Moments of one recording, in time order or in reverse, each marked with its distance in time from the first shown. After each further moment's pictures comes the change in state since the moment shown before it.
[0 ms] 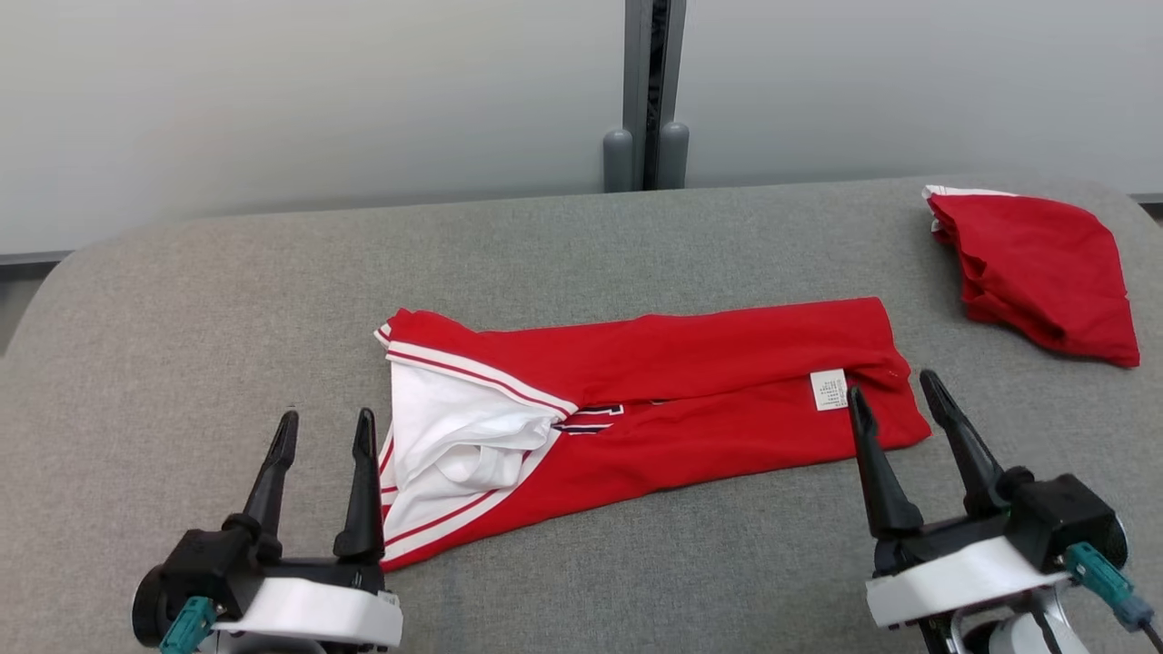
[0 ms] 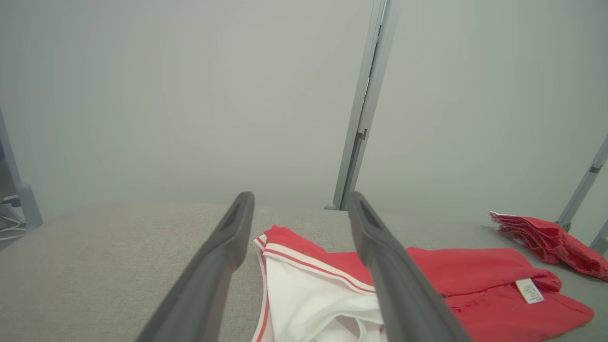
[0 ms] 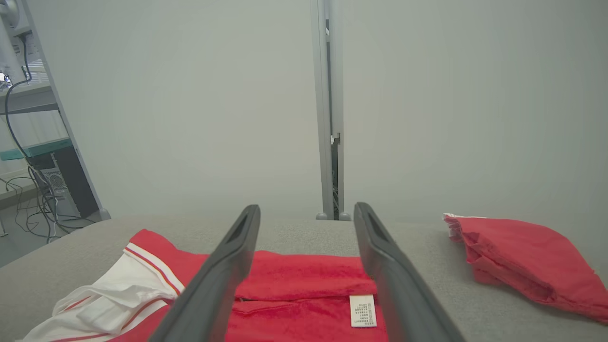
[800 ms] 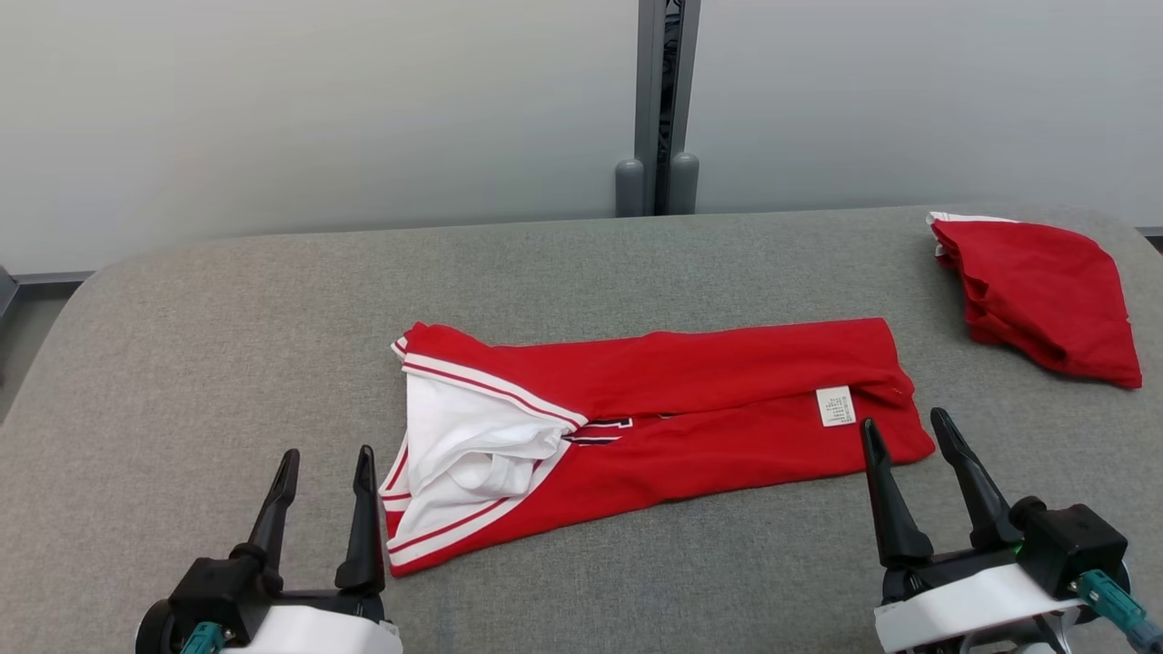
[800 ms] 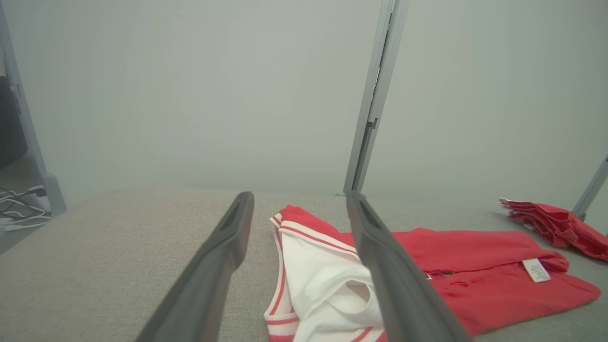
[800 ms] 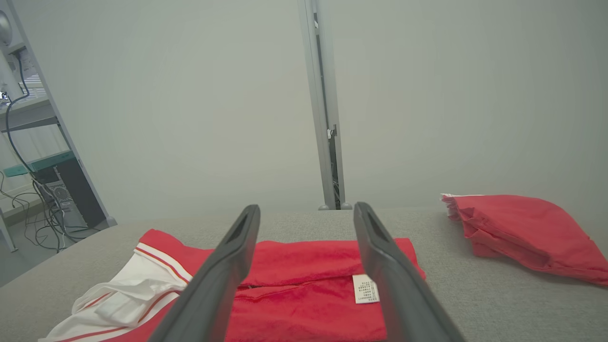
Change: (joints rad) left arm 0.068 -0.023 0.030 0.033 0.046 -0.017 0.000; right arm 0.091 0.008 -0.024 0.005 0.062 0.000 0.000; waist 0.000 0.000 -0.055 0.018
